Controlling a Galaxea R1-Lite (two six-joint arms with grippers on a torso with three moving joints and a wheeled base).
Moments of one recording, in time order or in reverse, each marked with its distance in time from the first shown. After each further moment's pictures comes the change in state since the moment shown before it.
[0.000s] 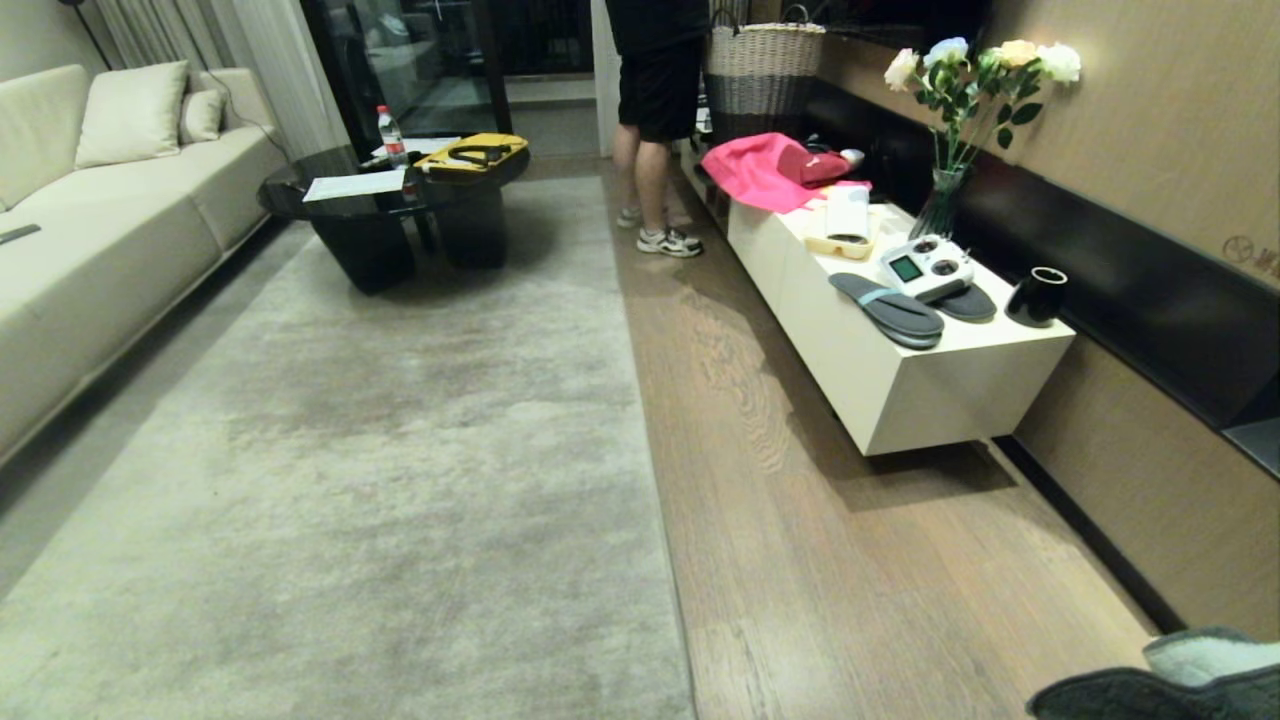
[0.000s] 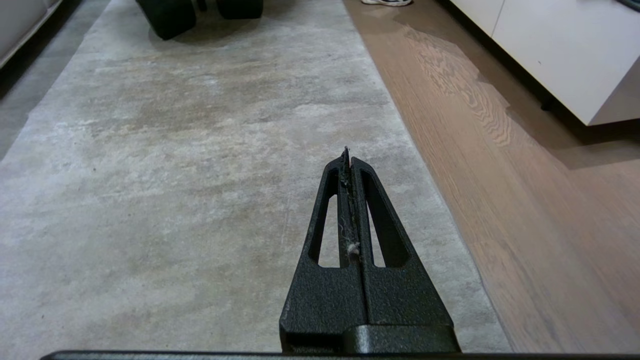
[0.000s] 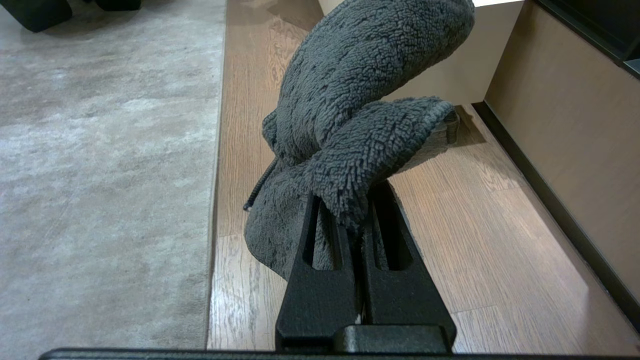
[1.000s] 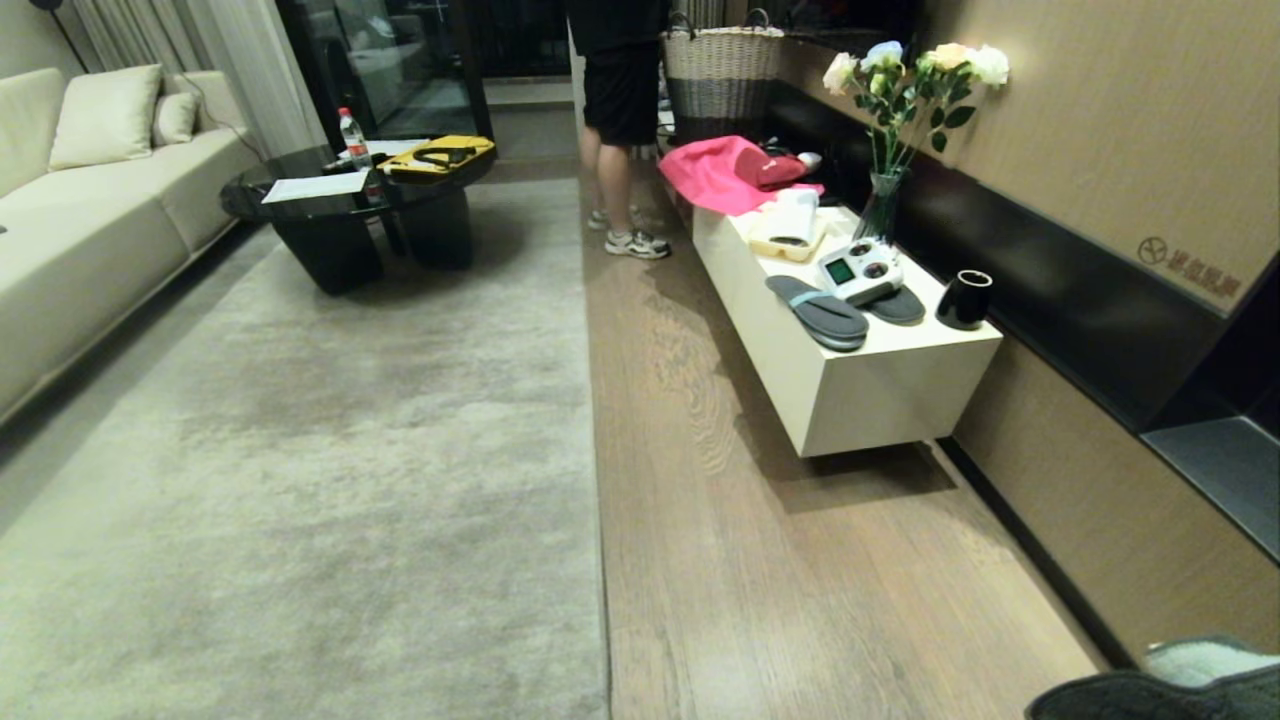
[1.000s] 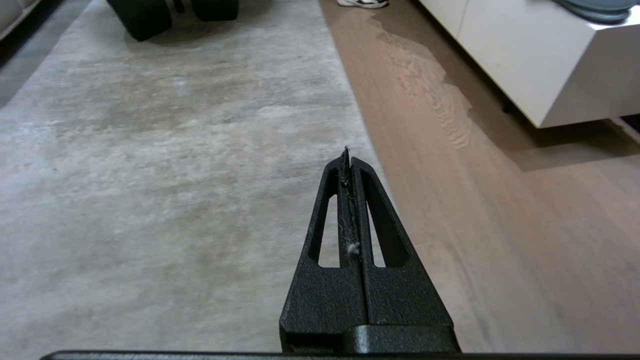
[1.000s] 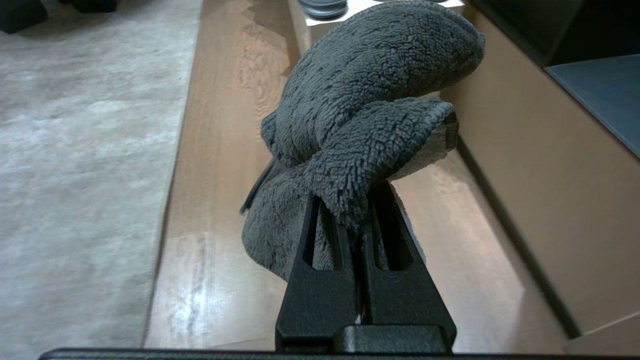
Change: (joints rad) left arm 0.000 0.000 0.000 0.000 0.000 0.000; right arm 0.000 0.000 0.000 0.000 0.000 0.000
